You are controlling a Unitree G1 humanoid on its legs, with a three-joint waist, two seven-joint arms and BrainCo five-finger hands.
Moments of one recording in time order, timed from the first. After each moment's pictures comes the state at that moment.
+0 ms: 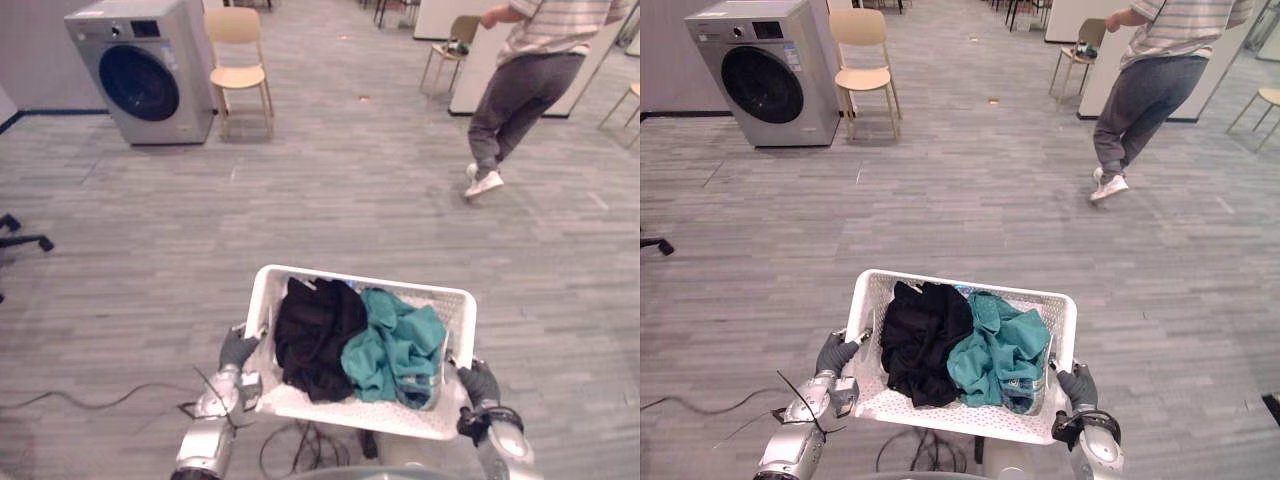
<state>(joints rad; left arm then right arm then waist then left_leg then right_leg) 0.16 0.11 -0.06 0.27 -0.24 0.01 0.11 0.29 -0.07 -0.18 0.22 0.18 0.01 0.06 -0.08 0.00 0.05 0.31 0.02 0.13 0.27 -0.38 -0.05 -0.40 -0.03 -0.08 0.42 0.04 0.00</state>
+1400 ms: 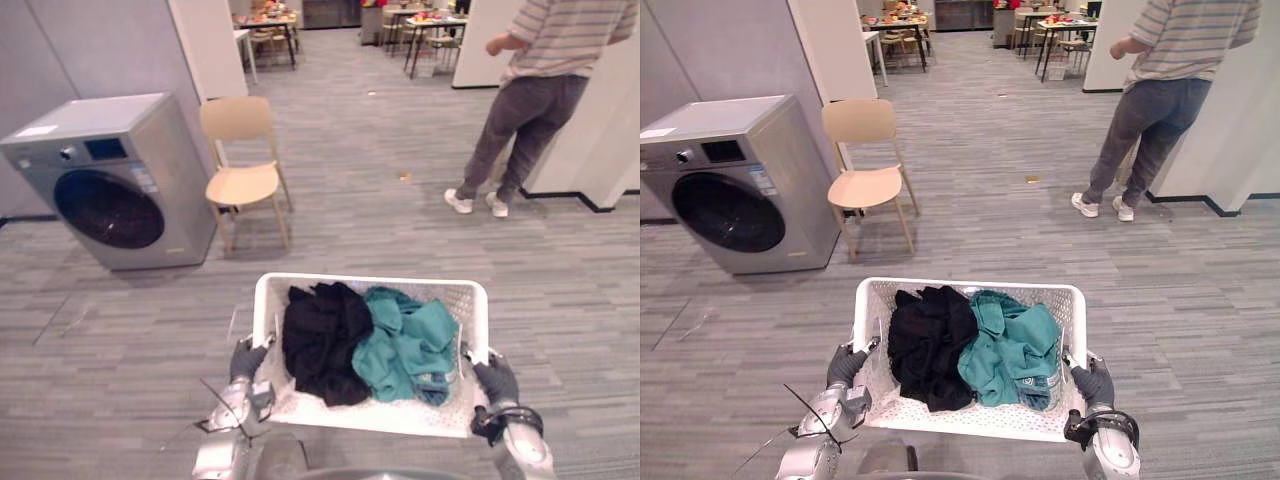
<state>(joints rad) 0.18 0.02 -0.05 0.27 -0.27 -0.02 0.14 0.35 -0.13 -0.14 0.08 0.23 -0.03 -0.01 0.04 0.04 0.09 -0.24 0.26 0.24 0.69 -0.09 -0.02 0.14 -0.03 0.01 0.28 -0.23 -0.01</state>
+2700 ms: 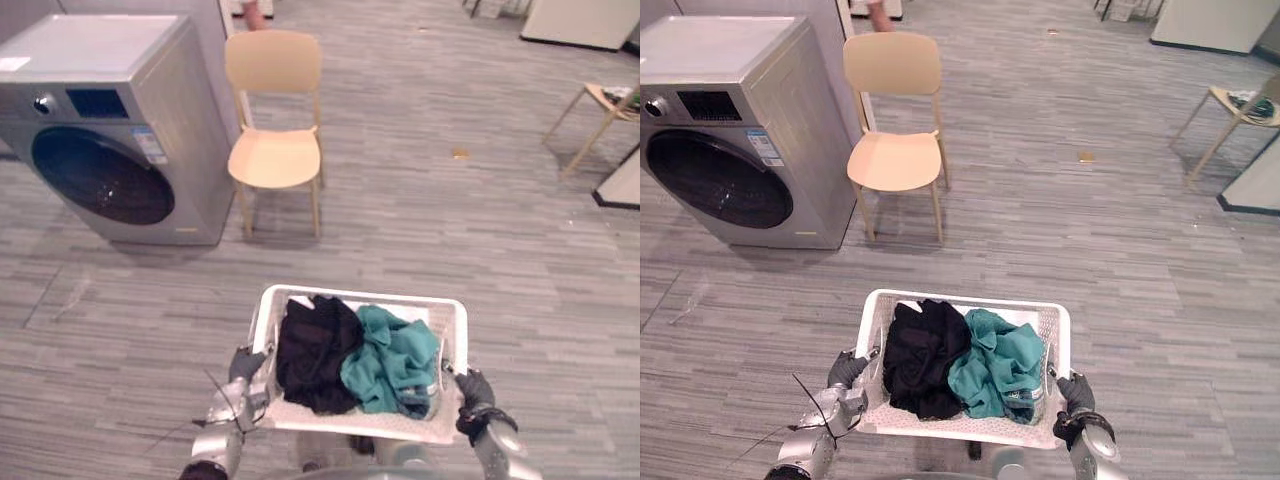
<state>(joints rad) 0.06 0.14 -0.11 0.55 -0.36 -0.05 0.12 0.14 -0.14 -0.15 0.62 0.41 -0.09 0.11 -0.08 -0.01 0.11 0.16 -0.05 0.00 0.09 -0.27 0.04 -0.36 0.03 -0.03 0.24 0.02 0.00</state>
